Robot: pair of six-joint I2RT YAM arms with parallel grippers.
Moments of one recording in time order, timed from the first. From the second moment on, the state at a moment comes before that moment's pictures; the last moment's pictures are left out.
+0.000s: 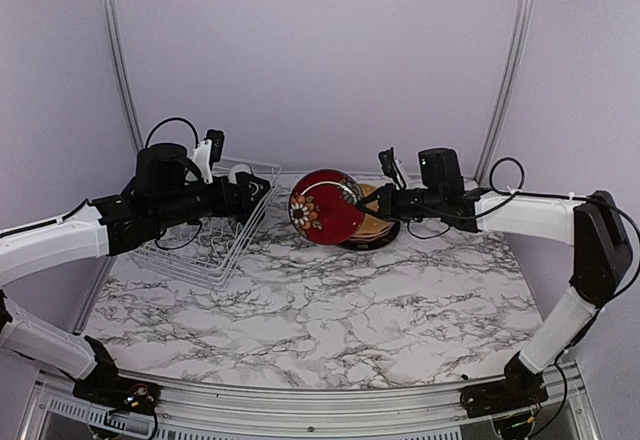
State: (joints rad) left arm -0.72 1.28 0.95 0.05 0.01 -0.48; right arm 0.52 1.61 1.07 0.08 -0.52 0.50
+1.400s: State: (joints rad) left arm -0.71 1.15 0.89 -0.06 -0.19 -0.45; right arm 0.23 1.98 1.33 -0.01 -0.49 0.53
